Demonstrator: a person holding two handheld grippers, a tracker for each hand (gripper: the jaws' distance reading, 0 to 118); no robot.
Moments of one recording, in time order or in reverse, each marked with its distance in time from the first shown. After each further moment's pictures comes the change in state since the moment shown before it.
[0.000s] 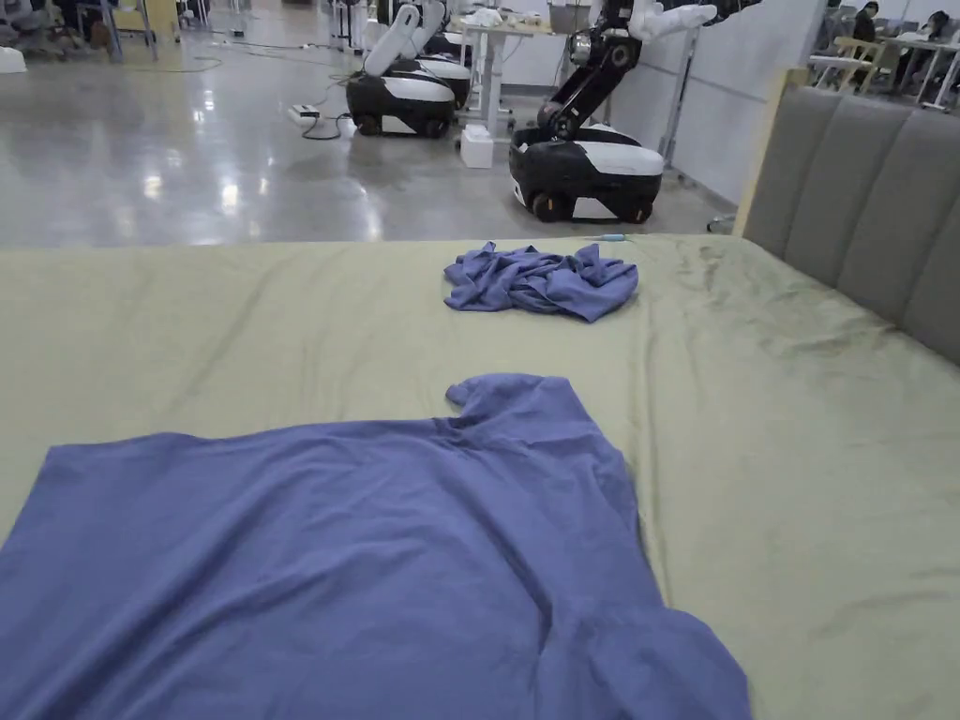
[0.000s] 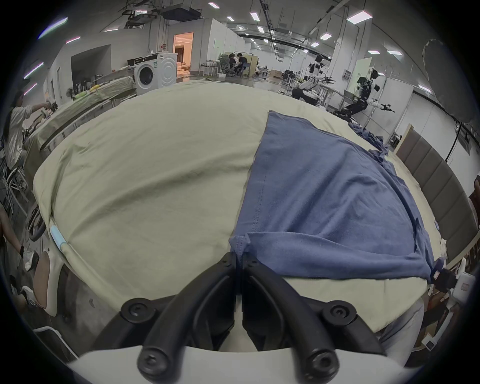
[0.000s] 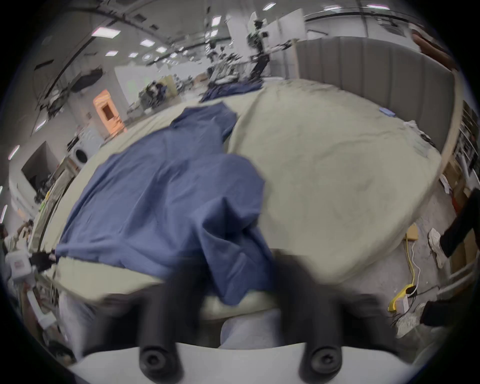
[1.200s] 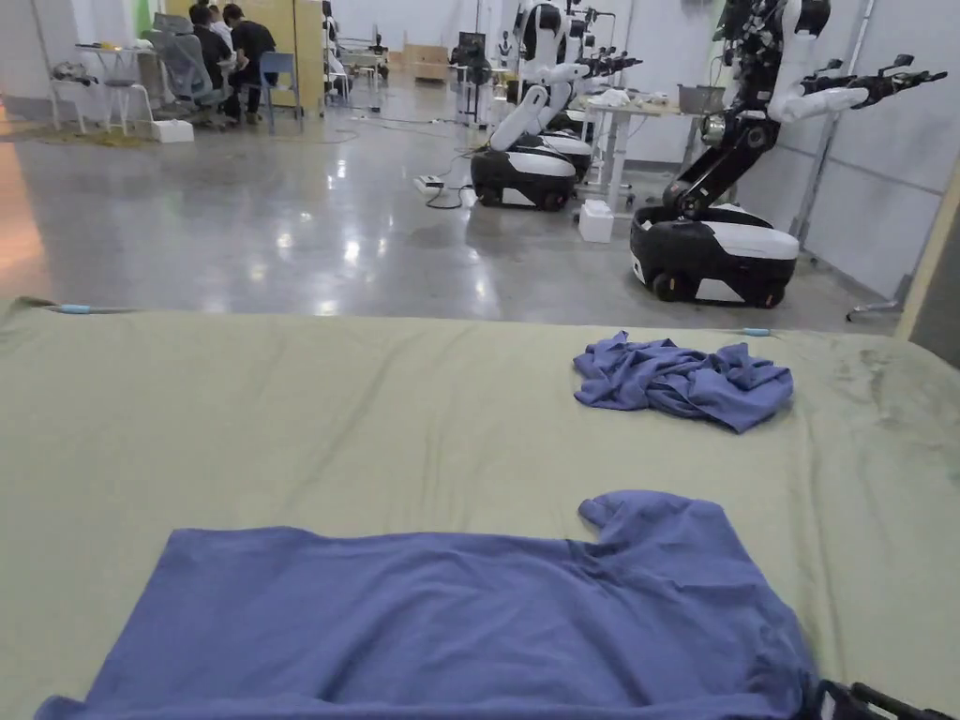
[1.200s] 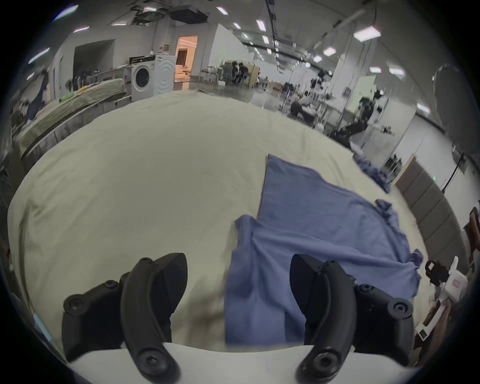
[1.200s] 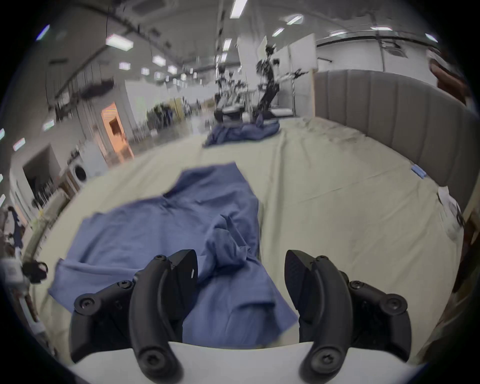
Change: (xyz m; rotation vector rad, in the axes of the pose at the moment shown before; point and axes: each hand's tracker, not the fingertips) left arm 0.006 0.121 -0.061 0.110 -0.097 0.091; right arm -0.017 0.158 -0.078 0.297 0.015 -0.042
